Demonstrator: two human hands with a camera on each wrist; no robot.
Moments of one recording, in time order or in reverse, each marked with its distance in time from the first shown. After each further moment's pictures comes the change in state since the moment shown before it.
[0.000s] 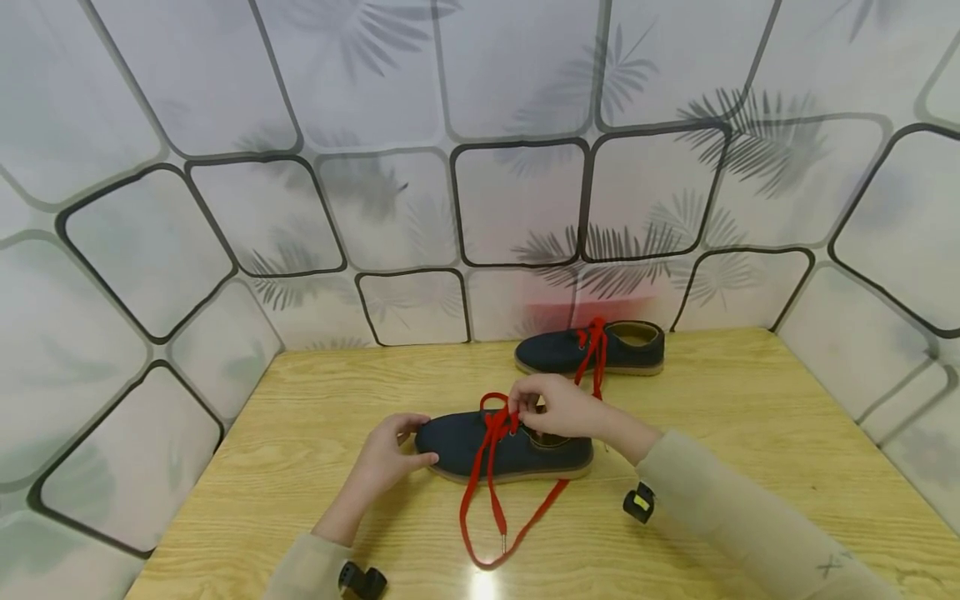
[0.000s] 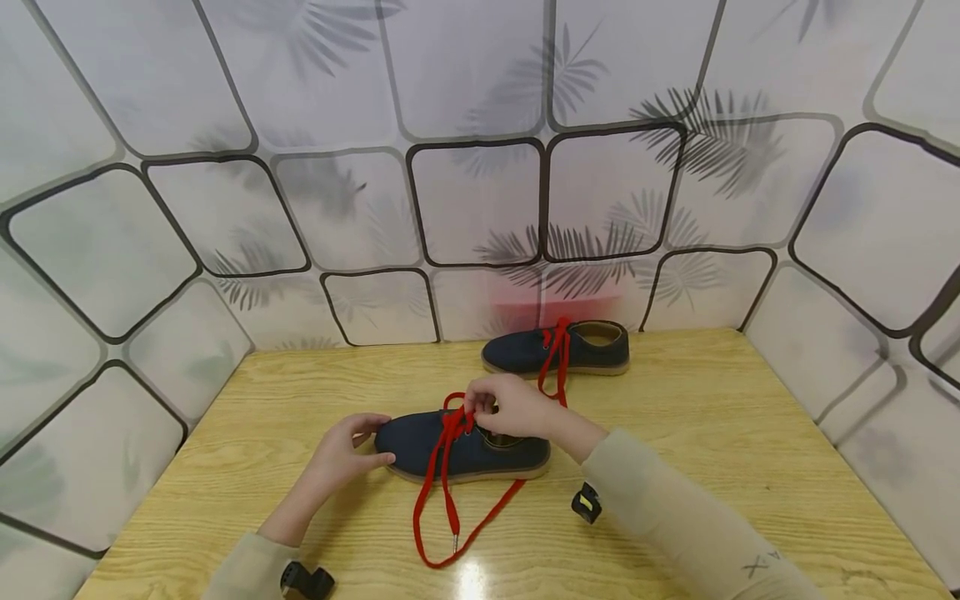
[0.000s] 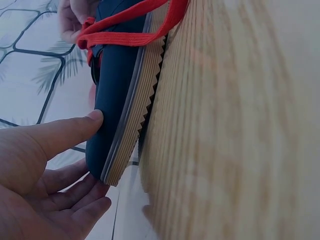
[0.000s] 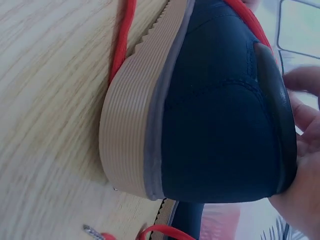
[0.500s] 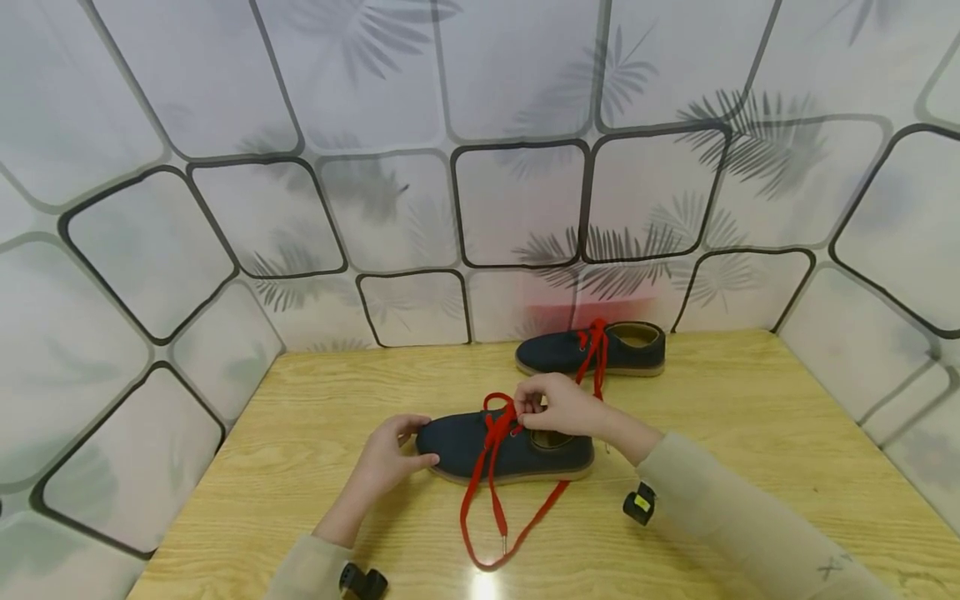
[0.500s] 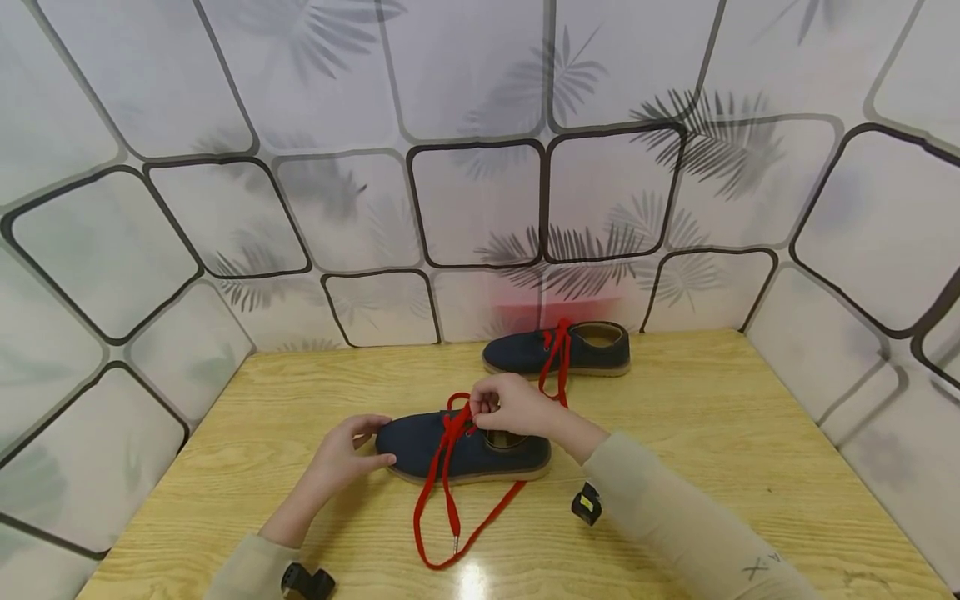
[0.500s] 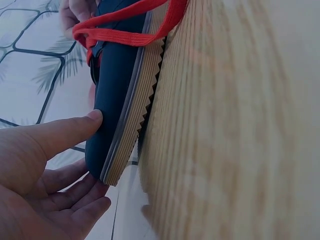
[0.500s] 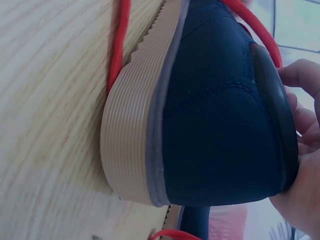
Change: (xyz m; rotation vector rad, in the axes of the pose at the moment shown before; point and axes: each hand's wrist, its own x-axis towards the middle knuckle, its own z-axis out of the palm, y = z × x) left_hand -0.001 0.000 0.000 0.000 0.004 -0.002; right_hand 0.000 0.003 -0.002 0.021 0.030 0.015
